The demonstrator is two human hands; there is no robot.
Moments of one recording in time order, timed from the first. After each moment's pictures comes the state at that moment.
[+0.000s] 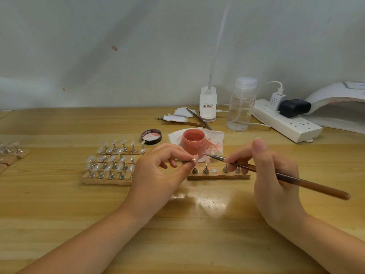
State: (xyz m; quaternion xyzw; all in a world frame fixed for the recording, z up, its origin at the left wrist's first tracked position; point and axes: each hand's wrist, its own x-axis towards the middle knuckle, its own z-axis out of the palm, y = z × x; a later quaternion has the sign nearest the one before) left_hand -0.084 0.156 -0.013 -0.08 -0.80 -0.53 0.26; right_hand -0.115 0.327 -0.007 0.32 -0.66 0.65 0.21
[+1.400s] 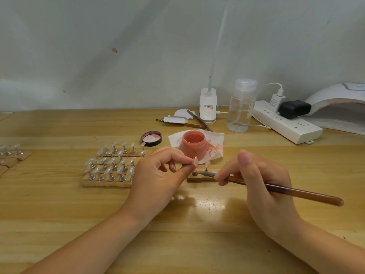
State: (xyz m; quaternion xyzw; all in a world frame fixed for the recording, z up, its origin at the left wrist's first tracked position) left_hand -0.084 0.158 -0.010 -0.08 -0.80 -0.54 0.26; right_hand -0.107 0.325 -0.008 0.35 -0.68 0.61 0.20
